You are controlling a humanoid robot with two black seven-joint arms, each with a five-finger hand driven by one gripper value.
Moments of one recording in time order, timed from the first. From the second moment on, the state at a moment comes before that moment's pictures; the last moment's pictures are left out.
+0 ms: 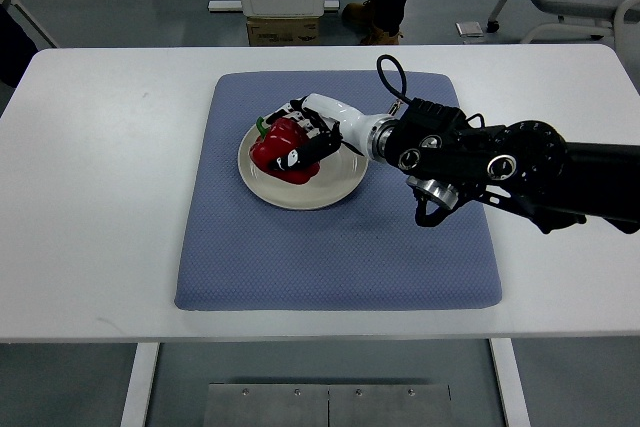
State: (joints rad) left arm -0.03 0.00 -0.22 -0.23 0.01 0.02 0.01; right arm 1.41 -0.06 -0.30 1.05 -0.23 -0.25 0.03
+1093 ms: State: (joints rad) left arm -0.03 0.00 -0.22 -0.23 0.01 0.02 0.01; right arm 1.08 -0.20 0.24 1.02 -0.22 -0.29 0.13
